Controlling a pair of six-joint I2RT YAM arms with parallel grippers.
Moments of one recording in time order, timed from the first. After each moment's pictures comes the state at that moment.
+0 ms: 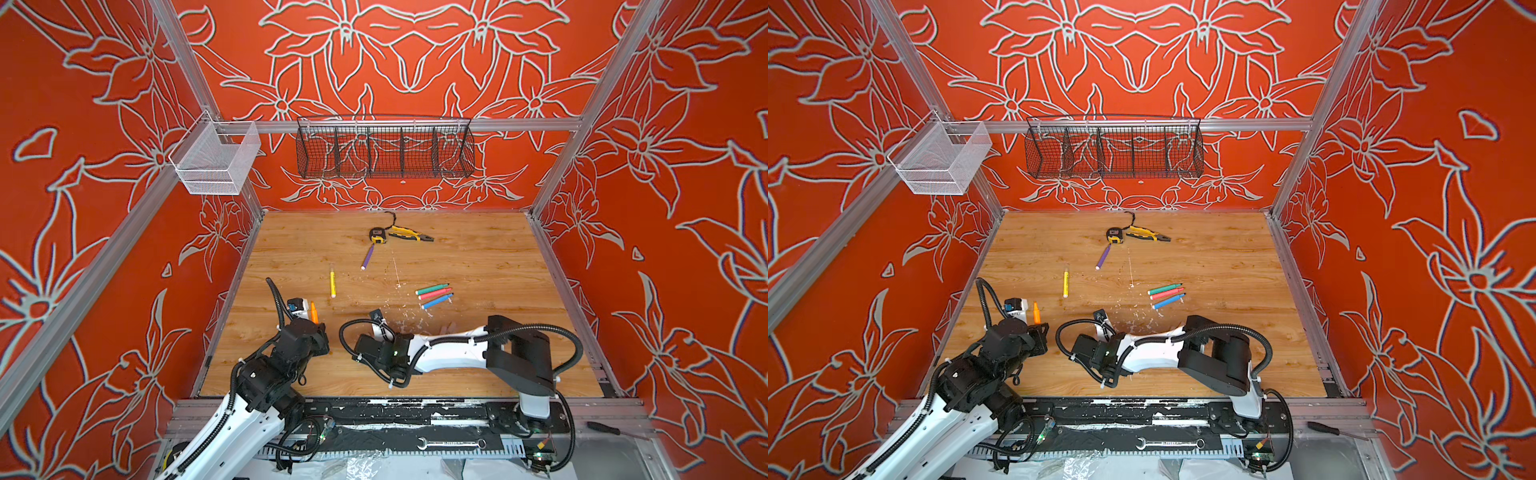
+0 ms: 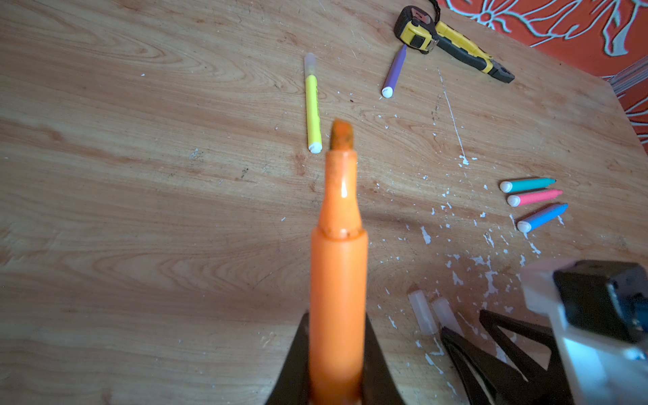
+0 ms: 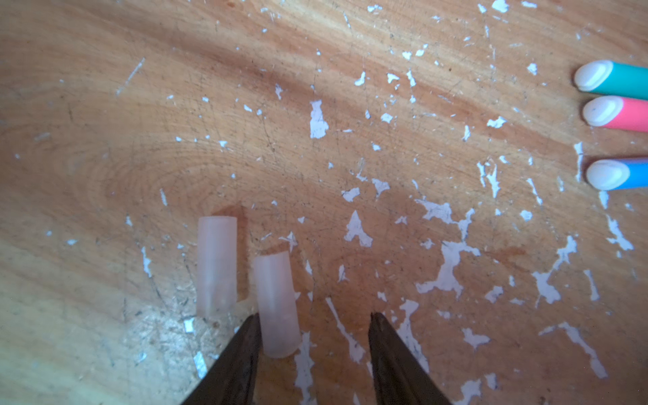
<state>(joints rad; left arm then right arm) -0.51 0.42 0.46 -0.75 -0.30 -0.64 1.29 1.94 1.18 -0.47 0.55 0.85</state>
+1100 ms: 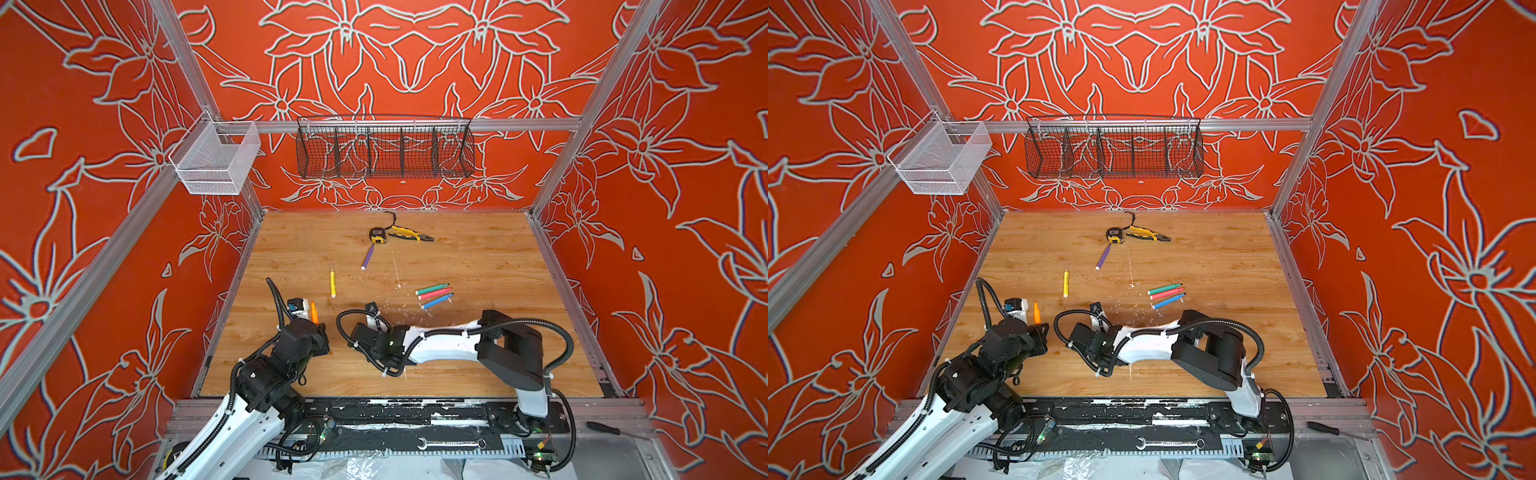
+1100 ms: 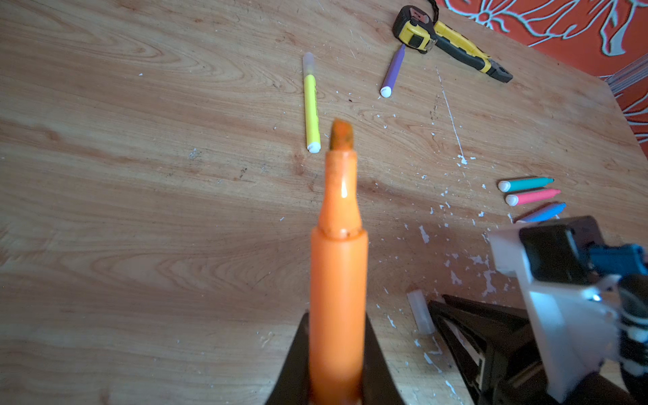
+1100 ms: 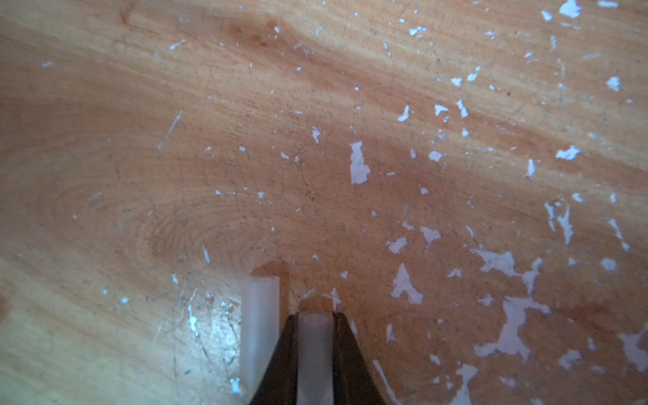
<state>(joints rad) -0.51 0.42 0.46 -0.75 -0.30 -0.64 1.24 1.97 1.22 -0.41 0.45 0.84</state>
